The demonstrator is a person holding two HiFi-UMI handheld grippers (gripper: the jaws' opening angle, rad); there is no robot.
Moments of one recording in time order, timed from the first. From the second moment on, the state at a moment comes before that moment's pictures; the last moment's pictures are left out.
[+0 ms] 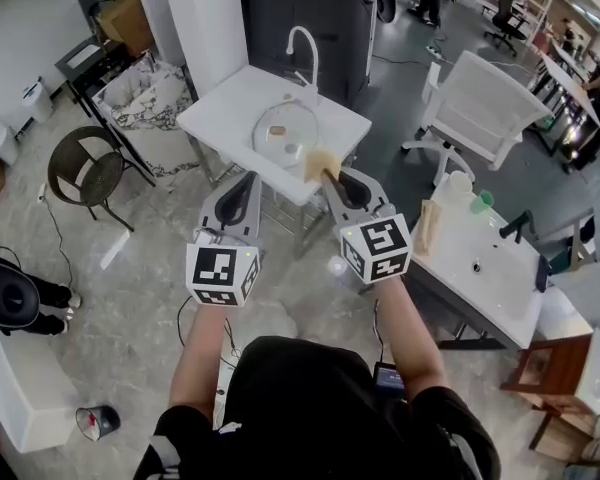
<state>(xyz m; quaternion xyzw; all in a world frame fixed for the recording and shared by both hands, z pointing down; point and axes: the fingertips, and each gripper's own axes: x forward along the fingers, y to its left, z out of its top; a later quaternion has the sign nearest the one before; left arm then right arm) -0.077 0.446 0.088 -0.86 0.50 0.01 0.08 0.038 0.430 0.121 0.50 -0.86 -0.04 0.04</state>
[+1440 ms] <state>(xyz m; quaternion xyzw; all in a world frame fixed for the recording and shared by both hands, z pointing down) -0.107 0.147 0.110 -0.87 0.49 -0.01 0.04 0.013 0.145 0.142 0.51 -0.86 -0.01 0.07</state>
